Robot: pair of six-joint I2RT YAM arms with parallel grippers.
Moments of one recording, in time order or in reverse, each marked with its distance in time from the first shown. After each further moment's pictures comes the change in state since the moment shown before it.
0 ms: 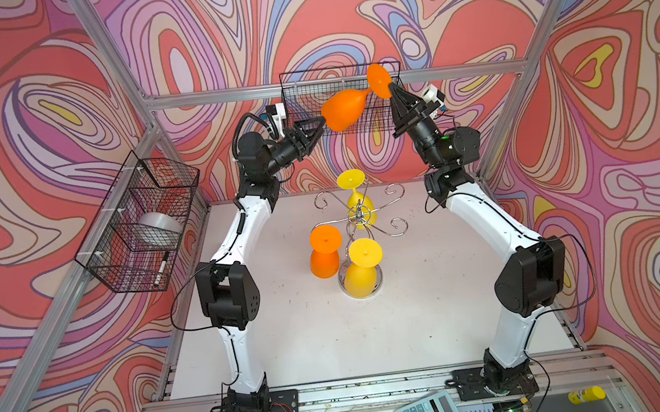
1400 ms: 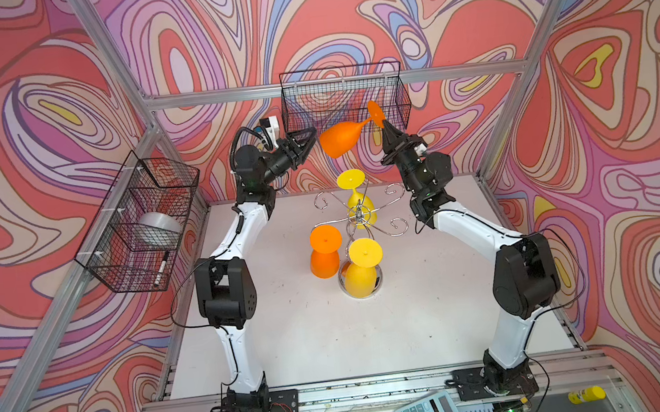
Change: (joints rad) left arm 0.042 -0.002 -0.138 0.089 -0.001 -0.024; right arm 0.063 -0.012 -0.273 -0.020 0.308 0.187
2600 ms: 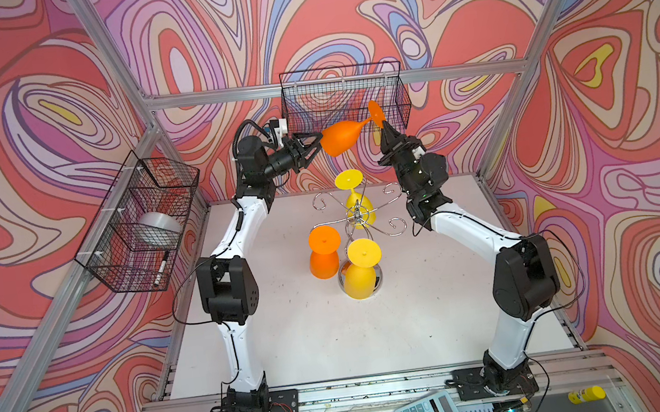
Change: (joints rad) left arm -0.001 0.054 0.139 -0.244 0.123 -0.012; right arm 0.034 -0.004 0.002 -0.026 0.100 0.008
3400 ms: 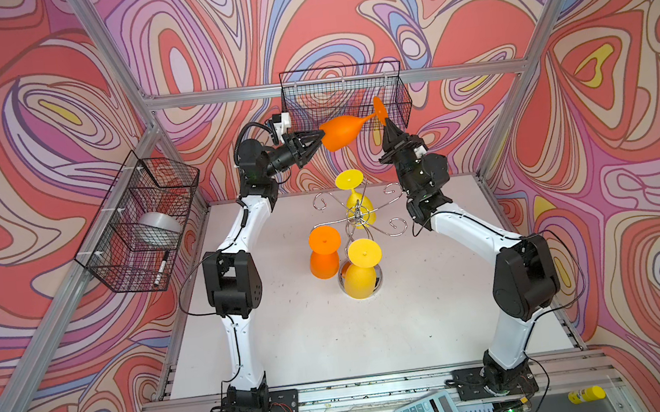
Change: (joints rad) left arm -0.007 0.076 0.046 0.281 0.081 -0.177; right arm 0.000 0.000 0.000 0.039 0.026 0.000
